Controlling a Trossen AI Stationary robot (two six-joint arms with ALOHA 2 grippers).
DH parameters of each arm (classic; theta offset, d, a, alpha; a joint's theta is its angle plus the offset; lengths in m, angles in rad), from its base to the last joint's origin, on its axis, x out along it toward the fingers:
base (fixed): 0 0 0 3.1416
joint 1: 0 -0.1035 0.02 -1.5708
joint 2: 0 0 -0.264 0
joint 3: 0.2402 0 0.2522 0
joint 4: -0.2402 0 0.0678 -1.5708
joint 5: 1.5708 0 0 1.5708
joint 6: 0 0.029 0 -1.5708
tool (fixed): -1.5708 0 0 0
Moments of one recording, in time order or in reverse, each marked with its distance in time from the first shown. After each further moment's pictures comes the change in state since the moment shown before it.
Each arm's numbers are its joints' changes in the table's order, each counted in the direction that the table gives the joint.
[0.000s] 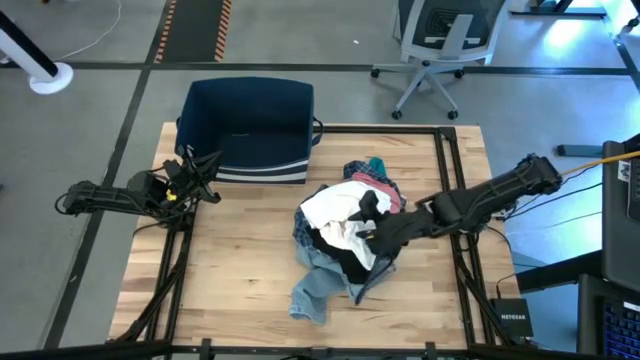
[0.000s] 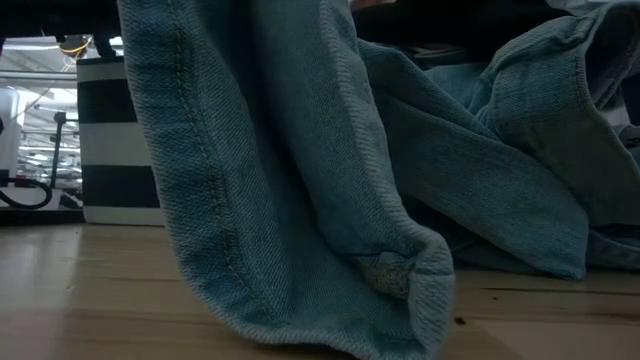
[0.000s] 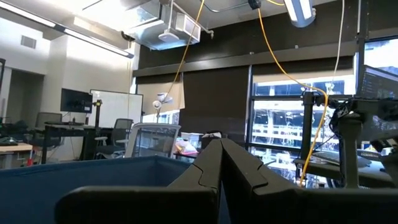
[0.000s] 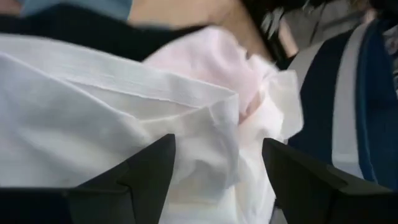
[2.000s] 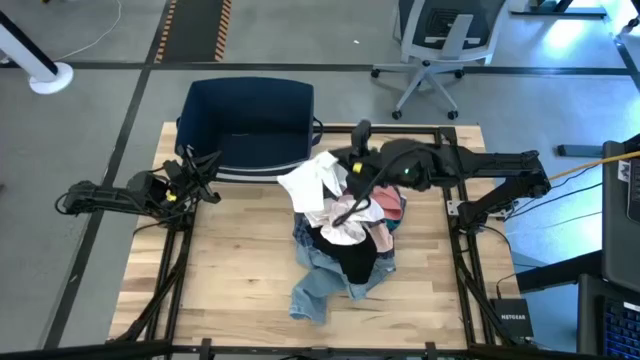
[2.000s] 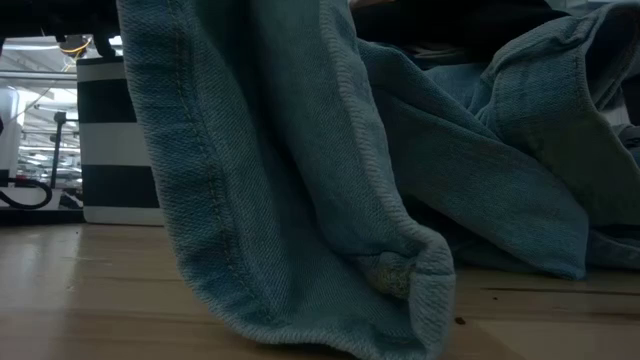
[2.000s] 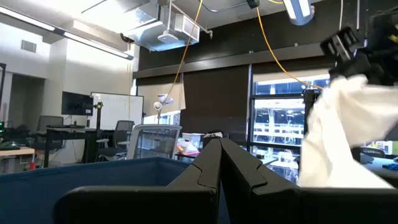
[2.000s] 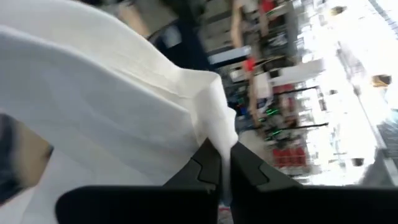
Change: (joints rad) left arm 0.000 0.000 0.000 0.003 0.000 0.025; right arm 0.285 -0.101 0.439 0.145 -0.081 -0.422
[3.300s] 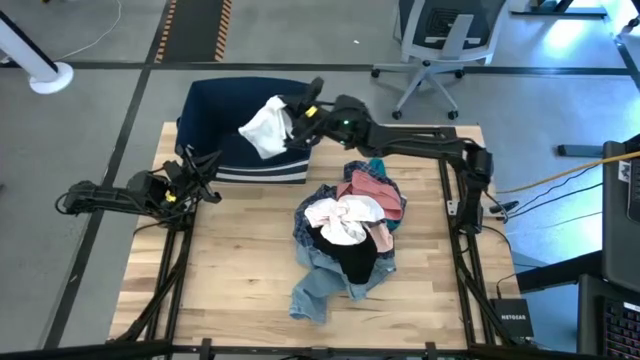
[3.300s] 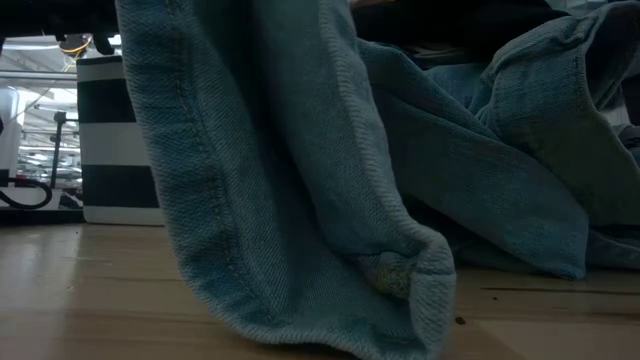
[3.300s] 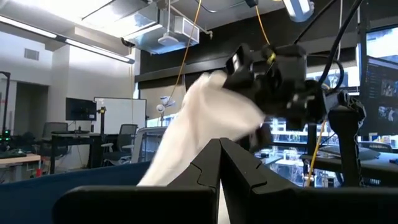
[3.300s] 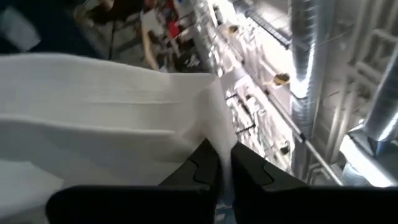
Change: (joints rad) left arm 0.000 0.000 0.000 0.009 0.000 0.047; right arm 0.375 -0.421 0.001 0.882 0.319 -0.082
